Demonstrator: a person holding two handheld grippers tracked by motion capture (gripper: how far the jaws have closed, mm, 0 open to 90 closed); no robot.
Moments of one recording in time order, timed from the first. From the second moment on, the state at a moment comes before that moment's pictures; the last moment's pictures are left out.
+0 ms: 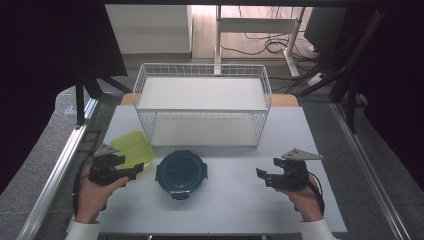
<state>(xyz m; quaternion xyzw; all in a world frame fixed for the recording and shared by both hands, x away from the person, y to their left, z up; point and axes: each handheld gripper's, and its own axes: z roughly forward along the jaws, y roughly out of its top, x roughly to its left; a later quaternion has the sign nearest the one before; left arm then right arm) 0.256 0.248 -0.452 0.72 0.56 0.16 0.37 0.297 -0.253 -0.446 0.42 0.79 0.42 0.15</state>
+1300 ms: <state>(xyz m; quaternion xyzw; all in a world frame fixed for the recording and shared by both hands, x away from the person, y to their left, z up) 0.269 0.233 -0.451 0.74 0.54 0.15 0.36 0.292 -0.256 -0.448 0.44 0.79 0.40 0.14</state>
